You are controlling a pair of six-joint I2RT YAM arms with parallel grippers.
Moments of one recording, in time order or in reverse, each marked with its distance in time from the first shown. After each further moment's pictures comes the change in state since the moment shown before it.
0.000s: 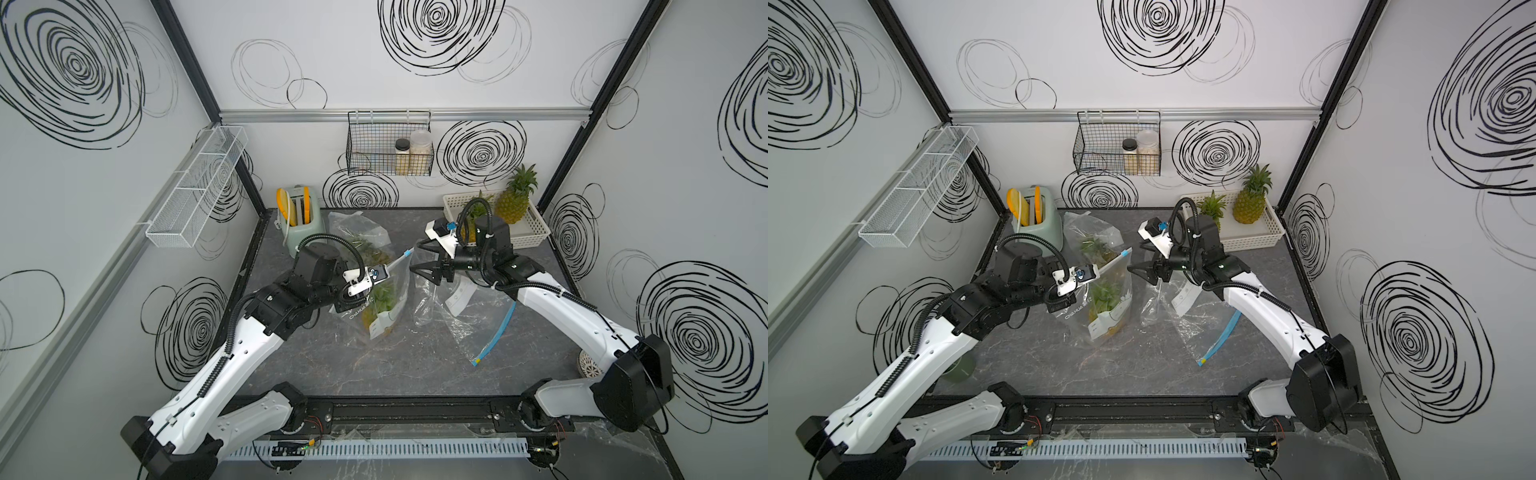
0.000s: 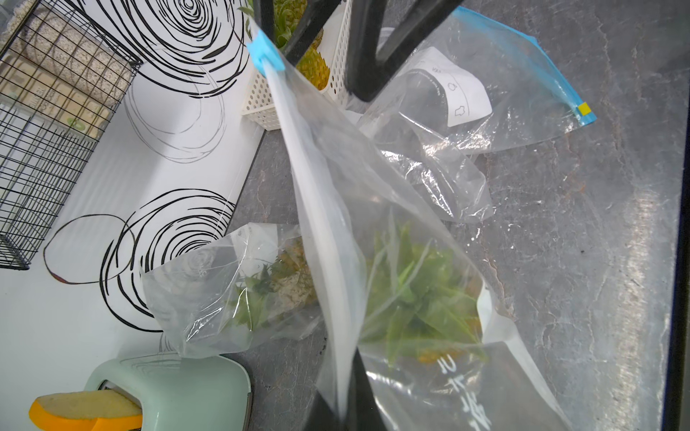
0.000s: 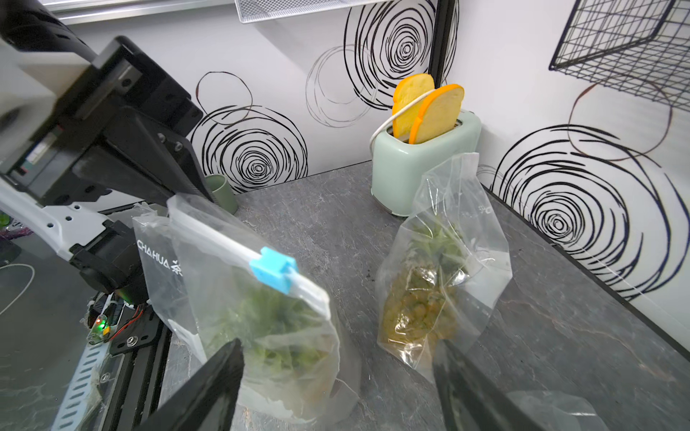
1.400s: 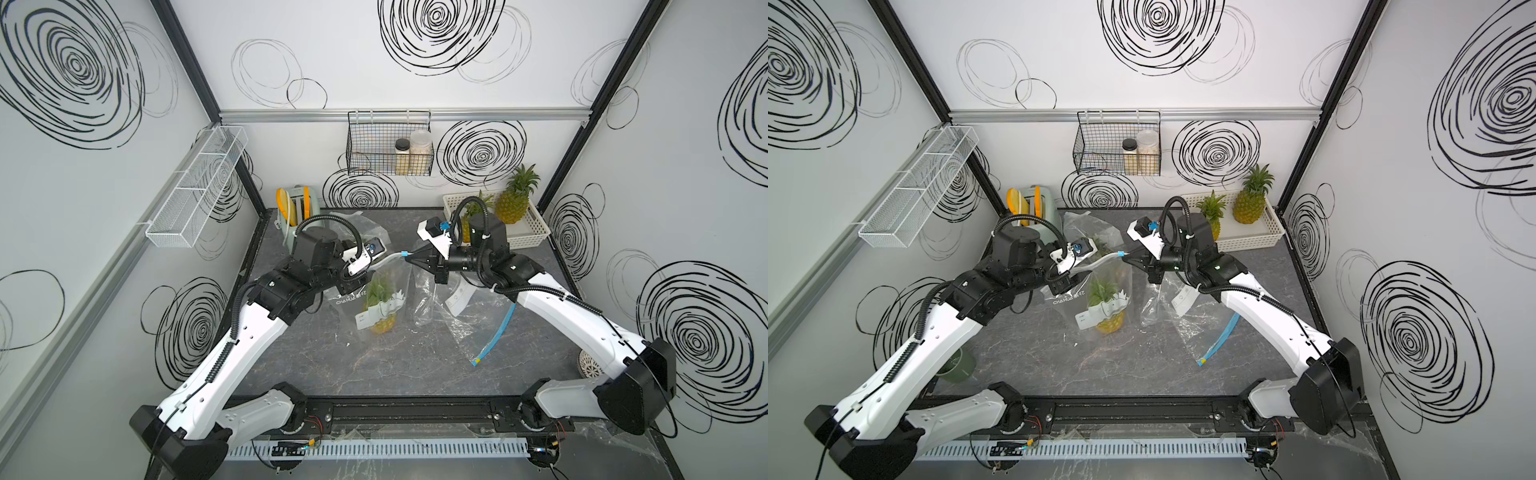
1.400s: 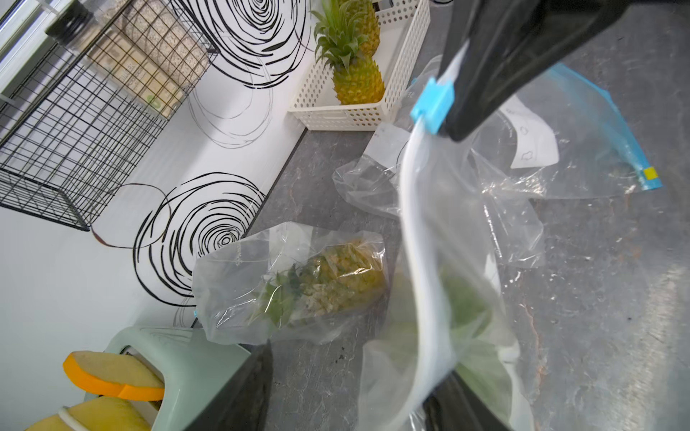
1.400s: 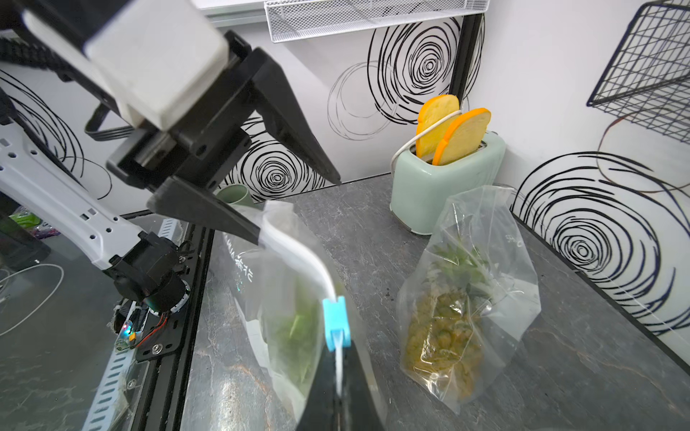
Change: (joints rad) left arm 0.048 0.097 0.136 0.034 -0.006 -0.162; right arm 0.109 -0.032 0.069 -0.064 0.074 0.034
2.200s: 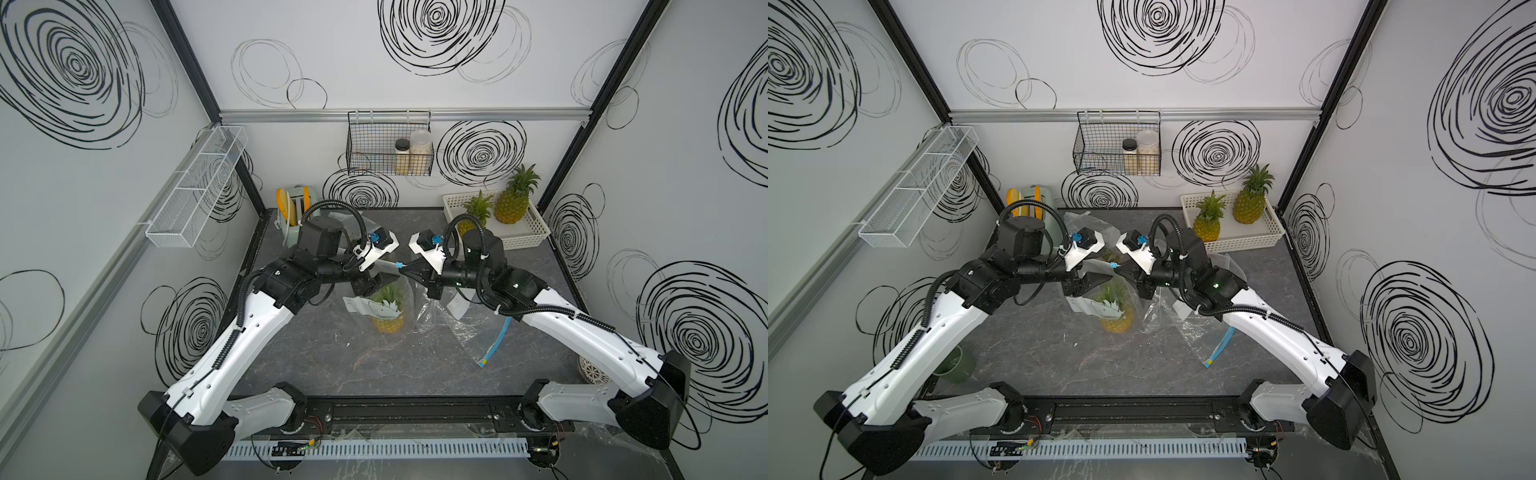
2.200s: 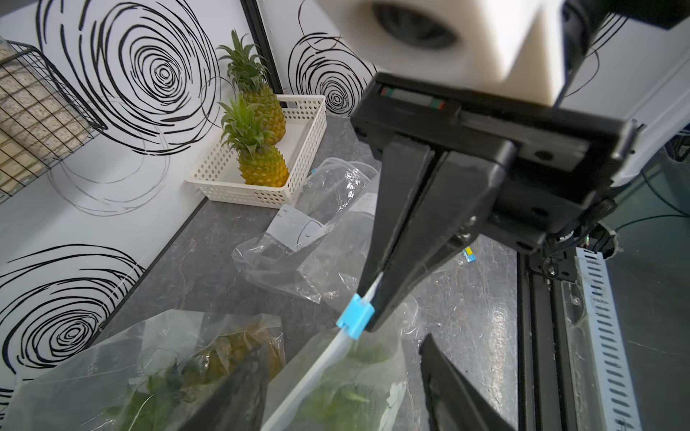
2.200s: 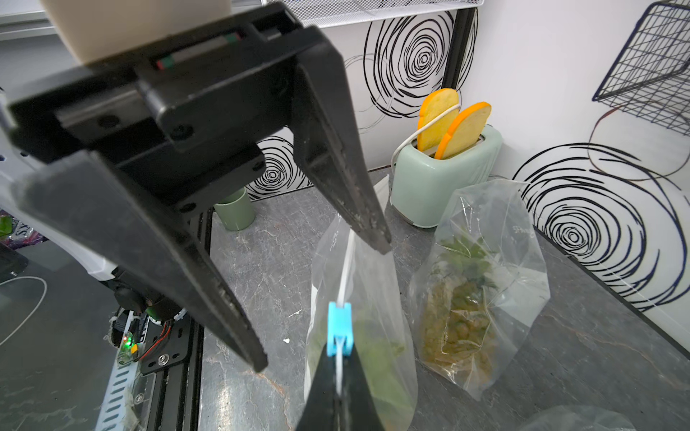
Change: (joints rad) left arm -0.011 0.068 0.057 0.010 0.367 -0.140; right arm 0.140 -0.078 -0.046 -0.017 0.201 0.055
